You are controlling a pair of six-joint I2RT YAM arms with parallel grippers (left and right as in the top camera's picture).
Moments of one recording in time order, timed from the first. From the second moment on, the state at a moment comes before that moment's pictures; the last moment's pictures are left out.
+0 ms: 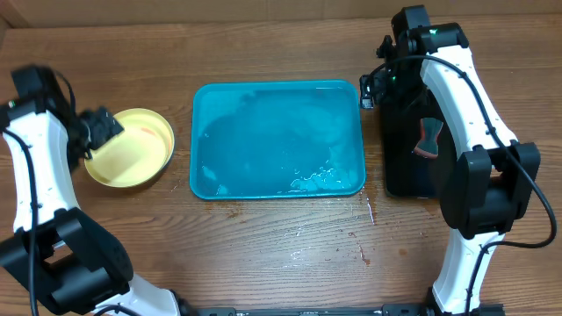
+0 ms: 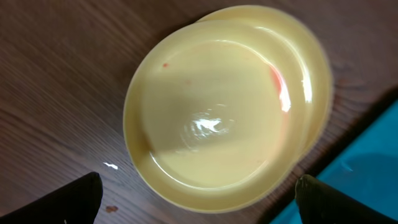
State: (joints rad) left arm 0.44 1.79 1.63 -1.12 -0.02 -0.30; right arm 0.14 2.13 1.97 -1.25 -0.12 0.07
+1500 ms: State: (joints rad) left arm 0.53 1.76 1.22 -0.98 -0.21 -0.40; right arm 0.14 2.03 1.98 -1.24 -0.12 0.04
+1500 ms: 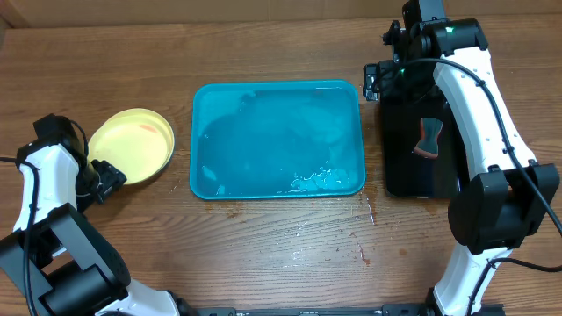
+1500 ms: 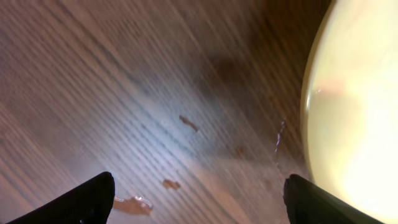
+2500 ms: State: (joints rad) left arm 0.33 1.69 1.67 -1.21 -0.01 -0.22; right arm 0.14 1.81 1.98 -1.21 -0.12 0.04
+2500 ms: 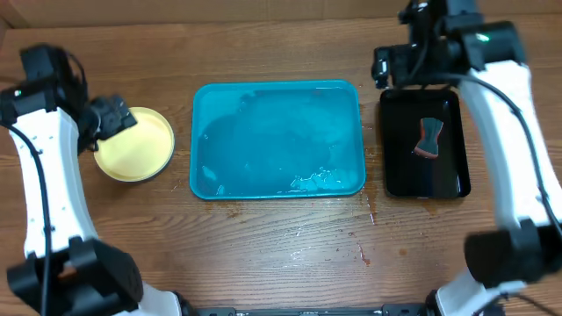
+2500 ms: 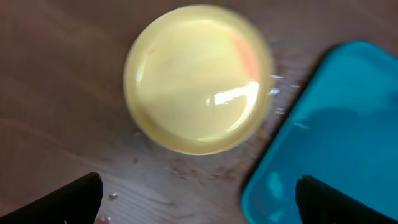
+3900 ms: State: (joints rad) left arm 0.22 1.65 1.69 -1.20 0.05 -0.16; right arm 0.10 1.24 1.80 -1.11 -0.12 0.04
